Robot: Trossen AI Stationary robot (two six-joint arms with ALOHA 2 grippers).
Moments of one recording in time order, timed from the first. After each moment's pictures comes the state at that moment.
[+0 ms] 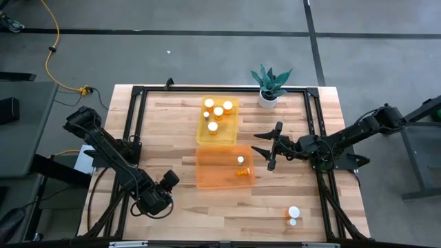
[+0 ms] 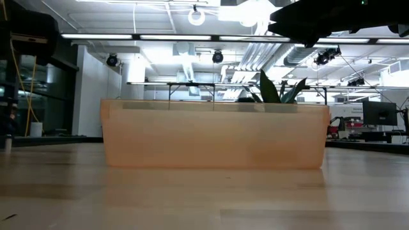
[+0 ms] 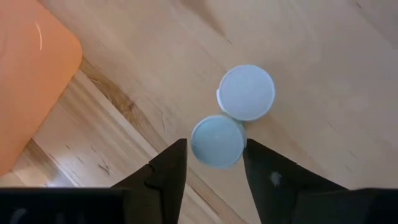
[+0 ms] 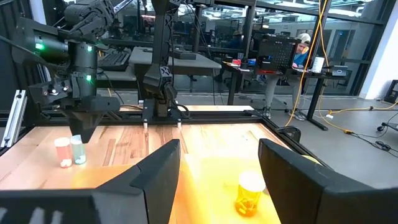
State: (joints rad) left arm -0.69 1.46 0.85 -0.70 -0.19 0.03; right arm 0.28 1.05 0.36 0.71 0.50 -0.10
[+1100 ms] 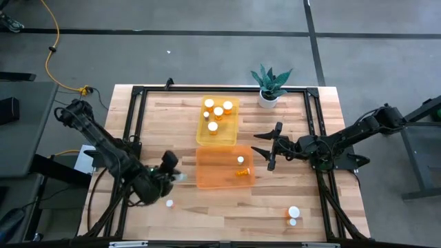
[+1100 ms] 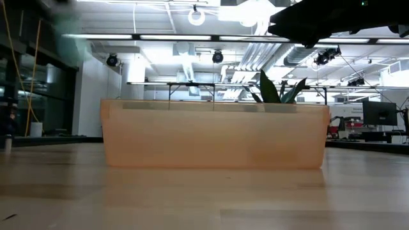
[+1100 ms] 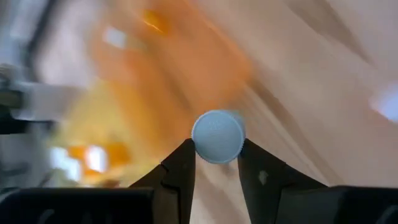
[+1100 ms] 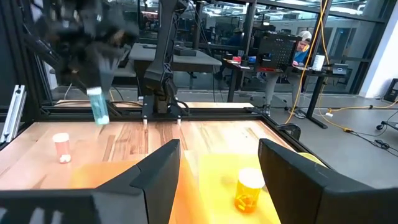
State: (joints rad) left arm -0.64 1.31 1.04 -0.93 -0.57 0.13; right arm 0.28 1.05 0.36 0.70 0.50 -0.10
